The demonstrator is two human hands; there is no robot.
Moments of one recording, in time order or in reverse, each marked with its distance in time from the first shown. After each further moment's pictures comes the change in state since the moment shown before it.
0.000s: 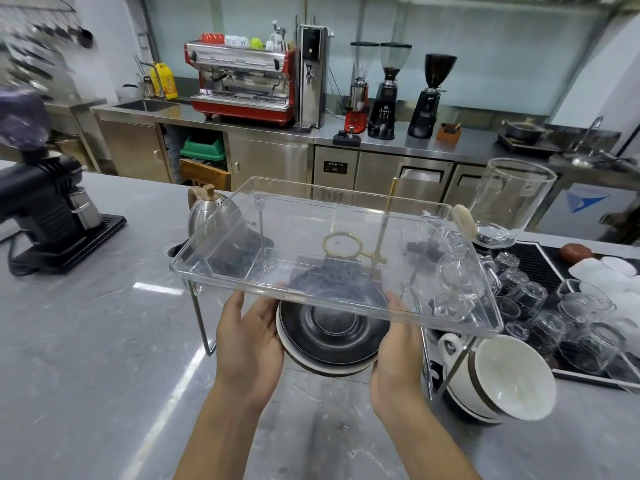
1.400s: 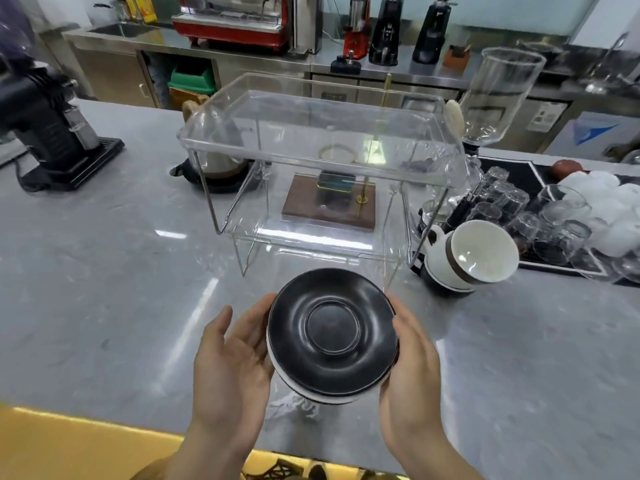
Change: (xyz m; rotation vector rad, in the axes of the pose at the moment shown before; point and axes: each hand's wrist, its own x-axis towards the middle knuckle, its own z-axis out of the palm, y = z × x) left_hand -0.163 -0.048 -0.072 0.063 0.092 -0.125; right_hand -0.150 0.048 -0.096 0.014 -0.007 0.091
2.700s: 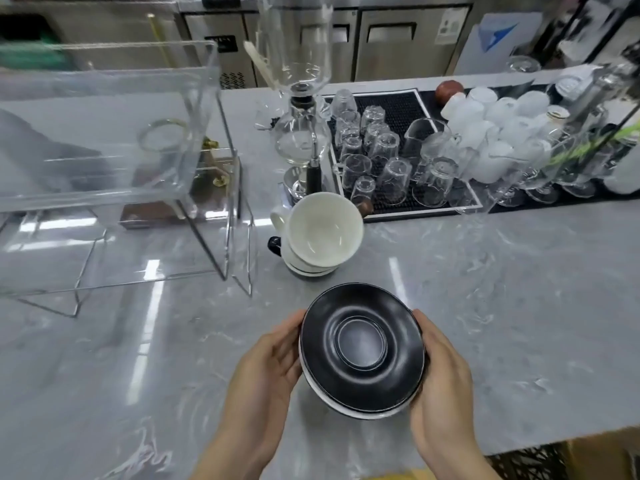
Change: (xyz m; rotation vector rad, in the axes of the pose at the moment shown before) left_hand 0.029 -0.160 0.156 0.257 -0.087 -0.325; right_hand 0.057 -0.049 -0.210 0.015 0.293 0.024
